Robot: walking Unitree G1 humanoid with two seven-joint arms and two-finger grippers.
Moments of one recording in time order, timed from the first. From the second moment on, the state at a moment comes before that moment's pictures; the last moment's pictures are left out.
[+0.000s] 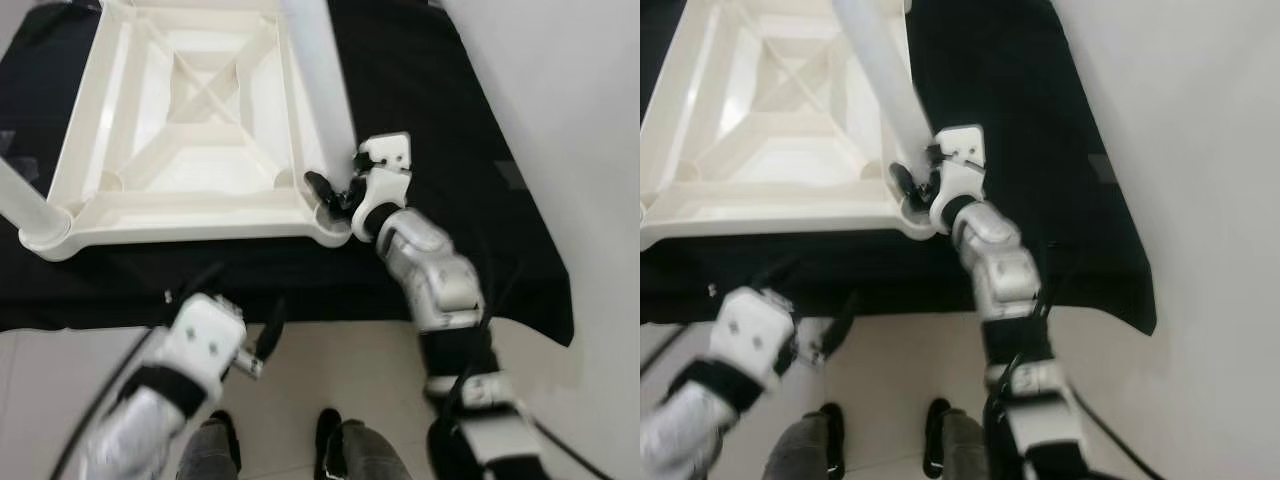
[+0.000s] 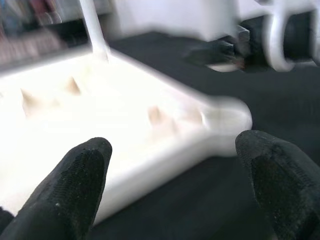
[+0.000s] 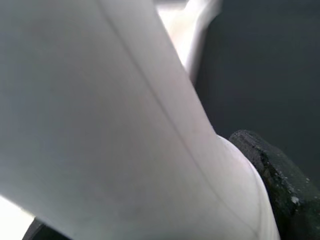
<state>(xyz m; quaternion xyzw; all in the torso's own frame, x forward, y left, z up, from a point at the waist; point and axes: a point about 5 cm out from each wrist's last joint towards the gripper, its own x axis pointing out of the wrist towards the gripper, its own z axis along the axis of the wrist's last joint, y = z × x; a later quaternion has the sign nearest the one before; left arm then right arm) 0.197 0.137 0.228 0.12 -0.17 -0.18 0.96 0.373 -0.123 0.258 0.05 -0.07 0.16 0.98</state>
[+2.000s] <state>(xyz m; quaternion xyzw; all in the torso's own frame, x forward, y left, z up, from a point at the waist) 0.276 0.111 0.368 0.00 -0.34 -0.45 0.83 0.338 -0.069 0.233 -0.10 -0.09 0.33 0.93</state>
